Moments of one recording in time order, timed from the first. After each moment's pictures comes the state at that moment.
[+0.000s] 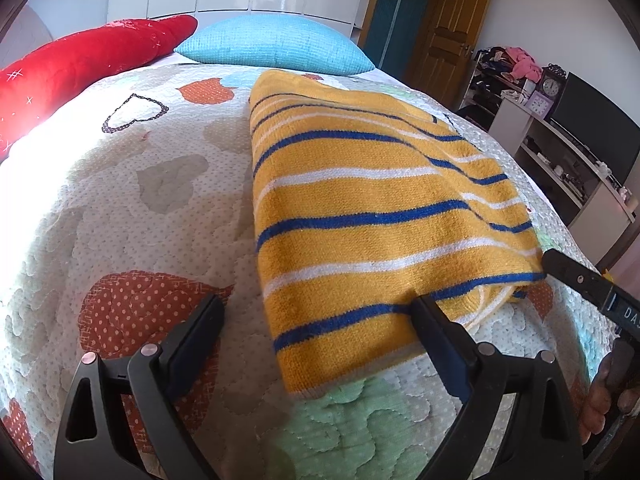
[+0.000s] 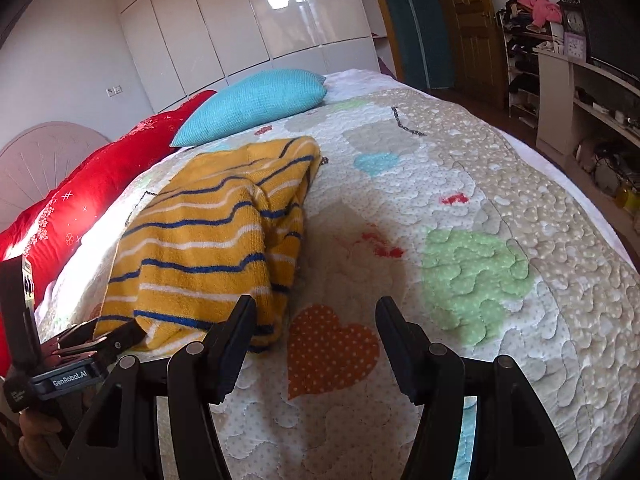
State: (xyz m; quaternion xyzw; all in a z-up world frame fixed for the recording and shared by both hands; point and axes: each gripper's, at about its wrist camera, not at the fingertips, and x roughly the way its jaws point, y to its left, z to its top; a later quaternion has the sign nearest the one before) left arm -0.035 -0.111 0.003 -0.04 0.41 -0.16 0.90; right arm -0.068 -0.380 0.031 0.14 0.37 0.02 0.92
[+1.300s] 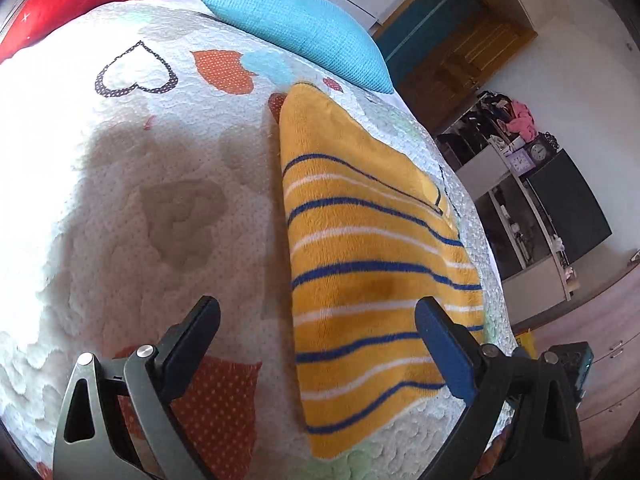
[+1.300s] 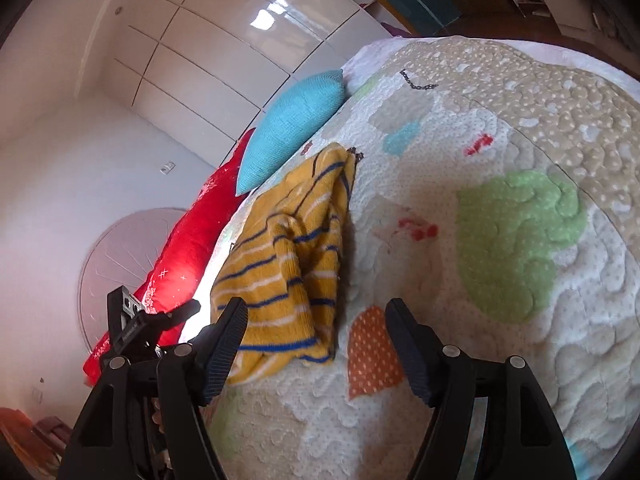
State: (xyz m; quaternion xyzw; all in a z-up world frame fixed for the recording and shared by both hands) left arm 0.045 -0.060 0.034 -0.20 0.47 -0.21 0.83; right arm -0.060 -0.434 0.023 0.37 0.33 0.15 0.85
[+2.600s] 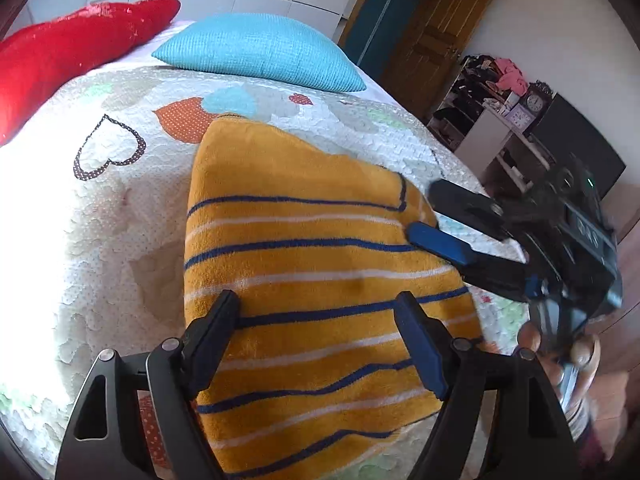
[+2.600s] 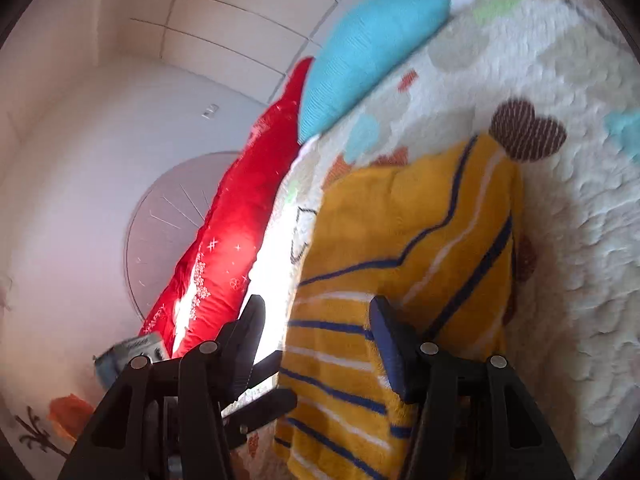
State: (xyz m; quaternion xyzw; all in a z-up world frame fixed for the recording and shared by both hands) left arm 0.054 -0.103 0.058 -0.06 0.44 -0.21 0.87; right arm 0.111 -0.329 0.028 0.40 0.42 0.30 0.76
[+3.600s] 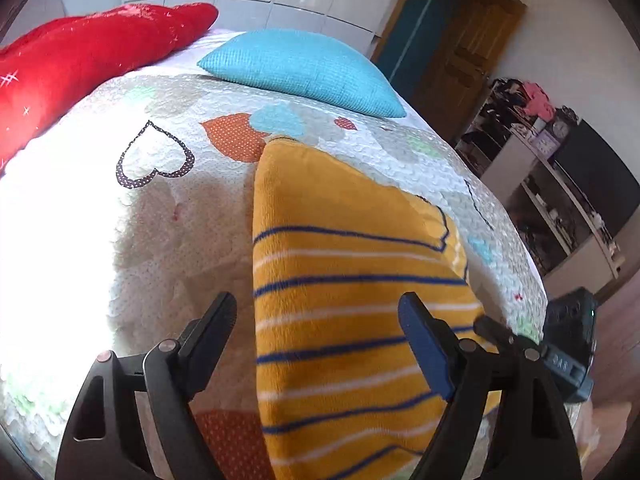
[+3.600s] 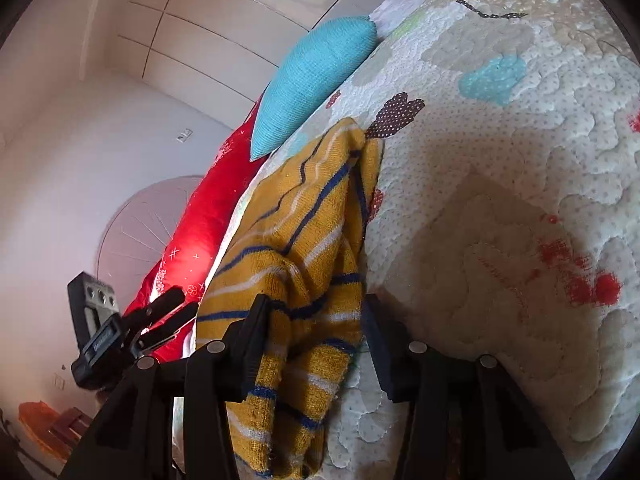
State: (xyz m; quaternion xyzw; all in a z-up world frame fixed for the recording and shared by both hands) left arm 0.083 -0.061 0.063 -0.11 0.43 -0.16 0.88; right arm 0.034 -0.377 -0.015 0.38 0.37 0.23 0.81
